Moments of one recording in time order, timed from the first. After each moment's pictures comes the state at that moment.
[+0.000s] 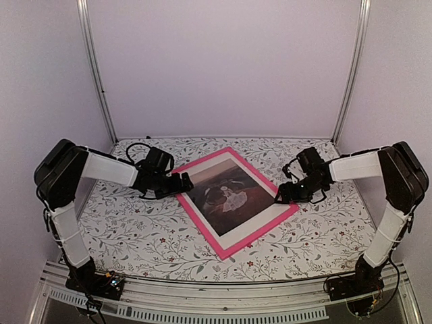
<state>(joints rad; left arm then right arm) -0.53 1.84 0.96 0.02 0.06 -0.65 0.39 1.81 1.02 -0.32 -0.27 0.20</state>
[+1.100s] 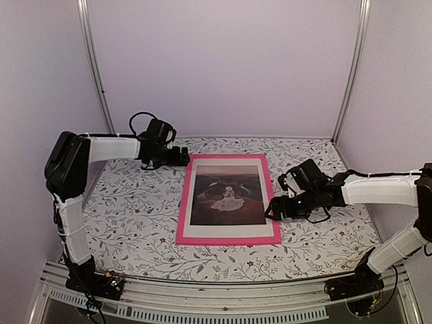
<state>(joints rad) -0.43 2.04 1.42 -0.22 -0.01 -0.34 0.68 1.44 0.76 -0.32 -0.17 0.51</state>
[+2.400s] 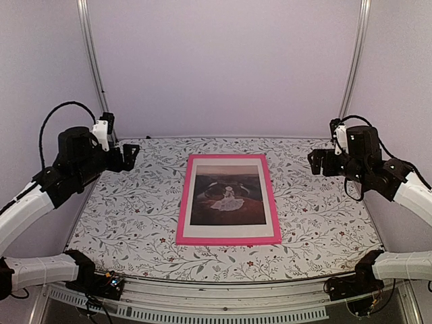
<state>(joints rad) -0.42 0.91 0.81 -0.20 -0.18 -0.10 0.51 0.98 0.90 -0.42 0.31 0.24</state>
